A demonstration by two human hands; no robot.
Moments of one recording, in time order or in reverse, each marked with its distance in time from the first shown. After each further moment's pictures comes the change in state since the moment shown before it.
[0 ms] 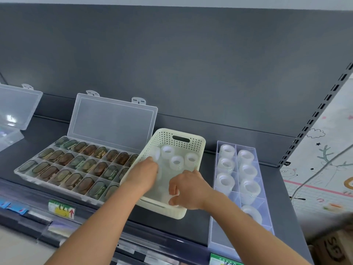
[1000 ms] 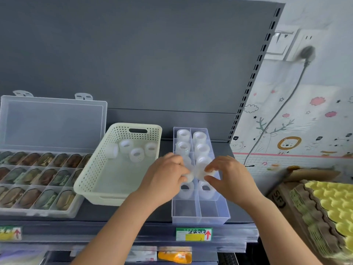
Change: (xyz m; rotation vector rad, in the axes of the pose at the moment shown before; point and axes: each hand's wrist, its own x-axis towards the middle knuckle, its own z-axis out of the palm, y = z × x) left_hand -0.049 0.135 -0.028 -0.301 0.216 0.625; right_hand -0.154 0.091 0.010 0.151 0.628 0.400
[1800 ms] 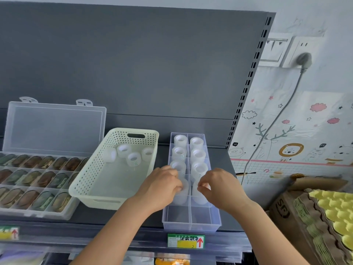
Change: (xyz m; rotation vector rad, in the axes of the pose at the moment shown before) left_hand 0.005 -0.004 0.026 0.080 -0.158 -0.007; right_hand 0.007 0.014 0.014 -0.174 -0.234 -0.016
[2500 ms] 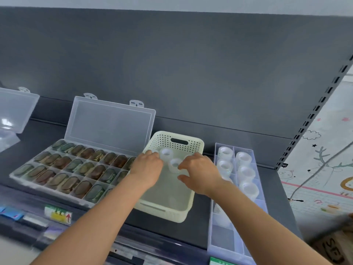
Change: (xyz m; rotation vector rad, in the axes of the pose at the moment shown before) left_hand -0.034 -0.133 -0.041 0.425 -0.097 -0.464; right_hand 0.119 -0.129 0.020 -0.103 -0.047 -0.372
